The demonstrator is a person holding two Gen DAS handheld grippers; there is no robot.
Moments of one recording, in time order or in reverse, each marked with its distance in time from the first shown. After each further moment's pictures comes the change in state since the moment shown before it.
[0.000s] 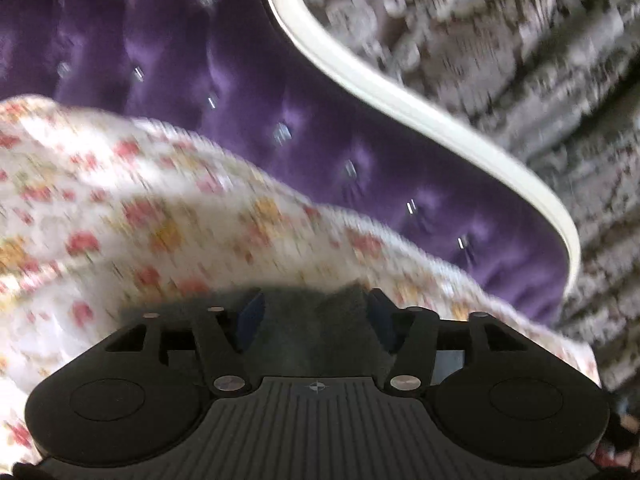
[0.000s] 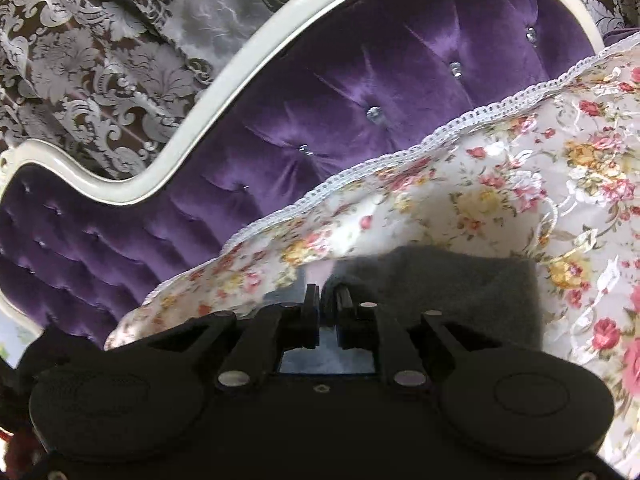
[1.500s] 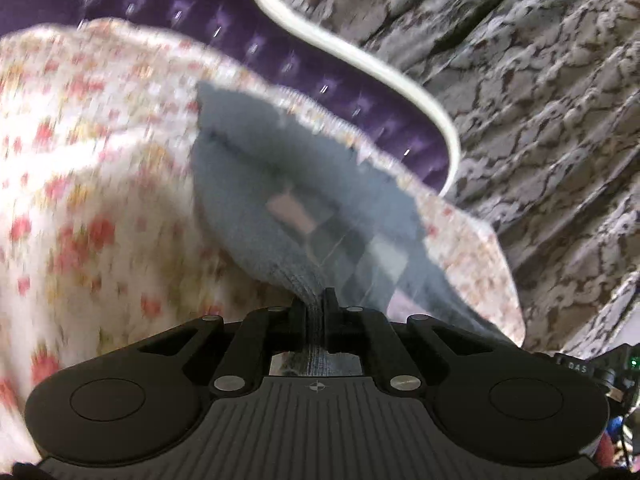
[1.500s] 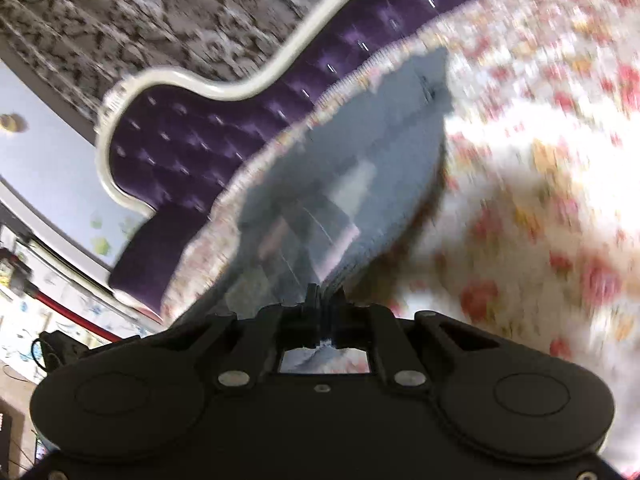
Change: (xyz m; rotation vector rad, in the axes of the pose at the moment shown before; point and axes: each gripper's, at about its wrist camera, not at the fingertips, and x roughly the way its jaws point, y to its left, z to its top) left arm -0.282 -0.017 -0.174 0.024 0.151 -0.178; right arm -0.298 0.037 -0.200 0.045 0.134 0.174
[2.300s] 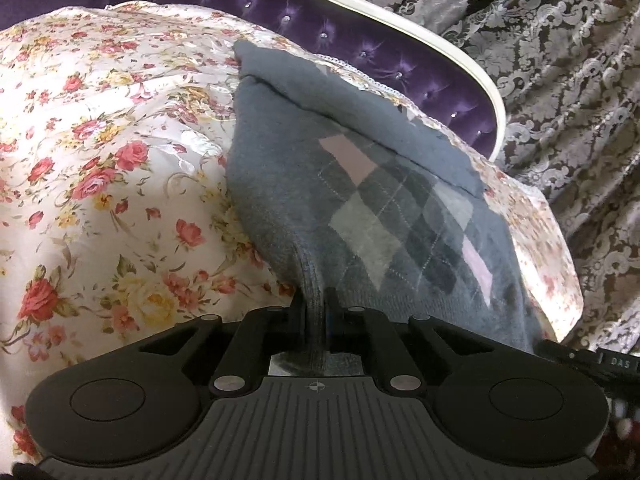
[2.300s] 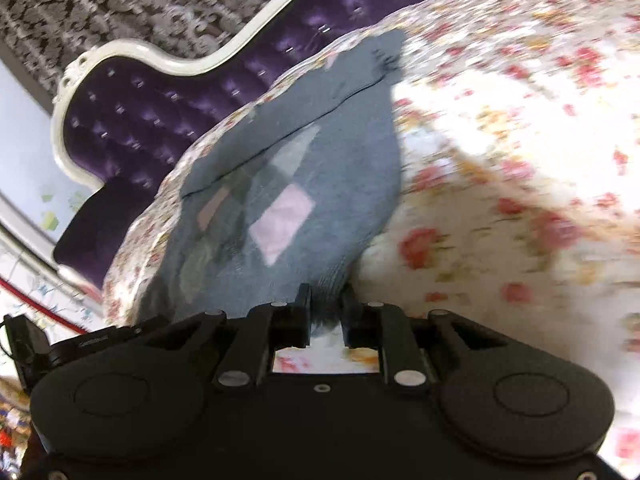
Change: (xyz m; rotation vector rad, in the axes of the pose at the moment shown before) left arm 0.035 0.021 -0.054 0.033 0.048 0.151; right arm 0.009 -0.018 -0.037 -0.033 0.020 -0.193
